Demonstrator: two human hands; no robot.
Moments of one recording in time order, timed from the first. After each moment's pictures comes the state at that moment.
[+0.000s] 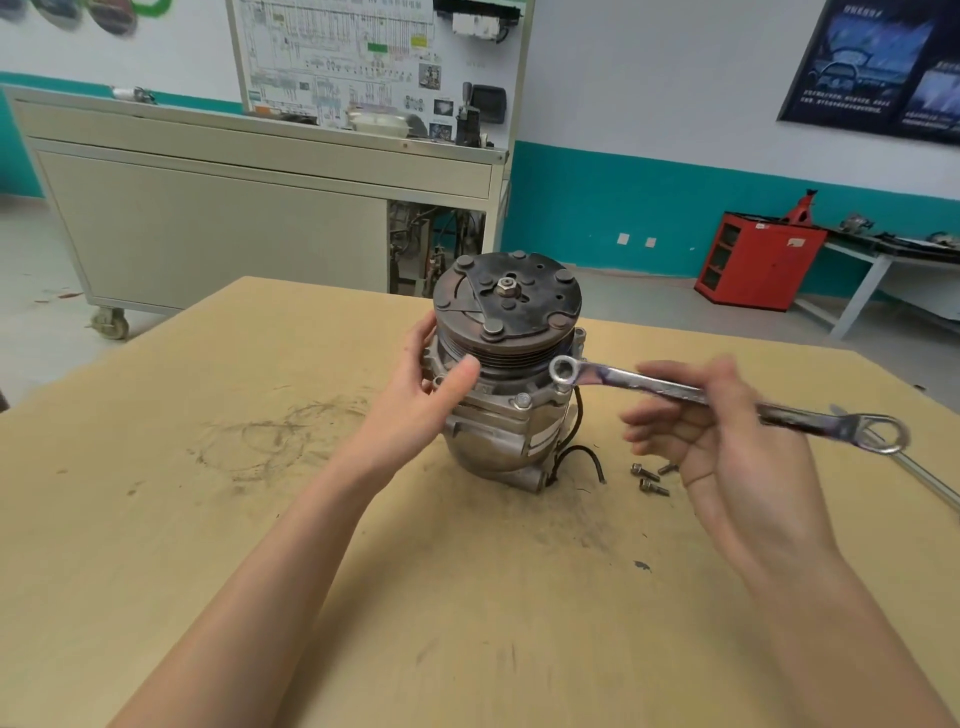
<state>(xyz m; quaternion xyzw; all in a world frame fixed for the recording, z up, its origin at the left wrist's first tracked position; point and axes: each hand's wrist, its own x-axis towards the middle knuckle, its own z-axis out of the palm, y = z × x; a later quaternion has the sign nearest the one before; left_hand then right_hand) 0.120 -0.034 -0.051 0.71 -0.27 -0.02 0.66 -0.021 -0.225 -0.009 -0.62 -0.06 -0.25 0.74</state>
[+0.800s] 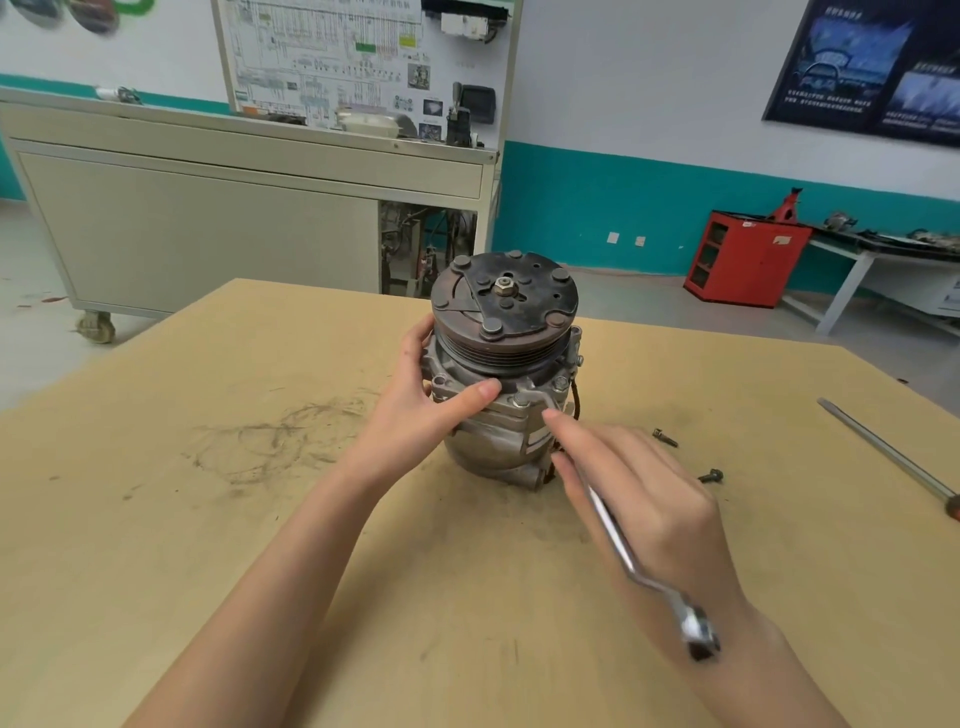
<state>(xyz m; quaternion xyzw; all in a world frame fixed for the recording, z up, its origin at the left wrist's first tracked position) 0.119 -0.038 -0.055 0.70 -0.26 0.01 0.66 -0.028 -0.183 -0.036 -0.83 -0.17 -0.52 0.05</state>
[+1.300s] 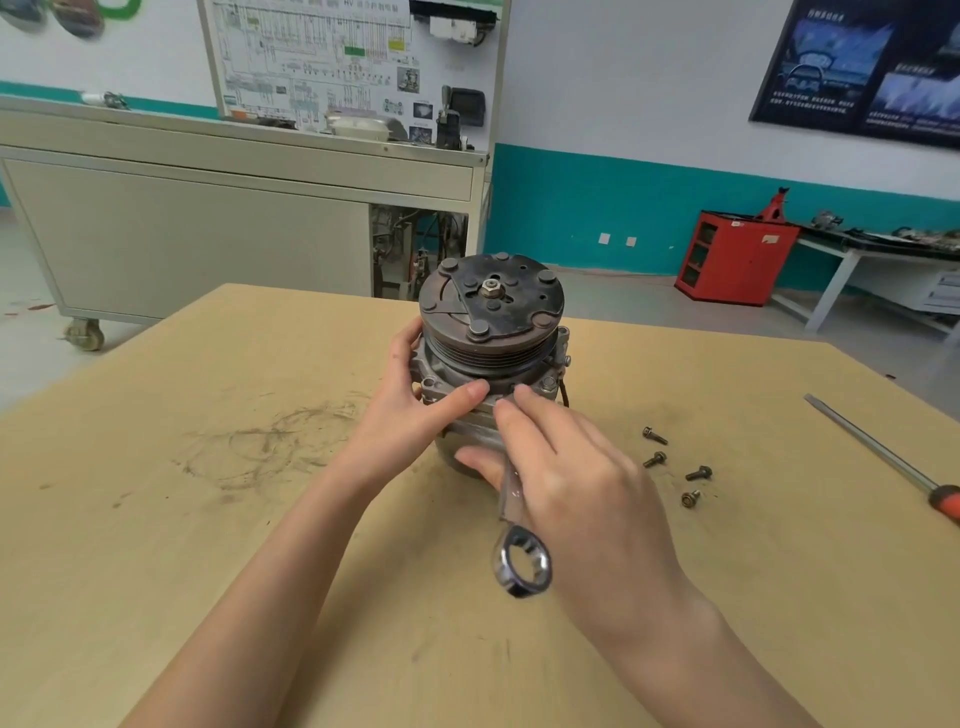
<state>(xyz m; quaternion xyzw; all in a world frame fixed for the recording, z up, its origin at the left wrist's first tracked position) 0.118 -0.038 -0.055 0.70 -0.27 0.02 0.66 -0.025 -0.144 -0.020 -0.88 -0.08 -0.47 -0.03</state>
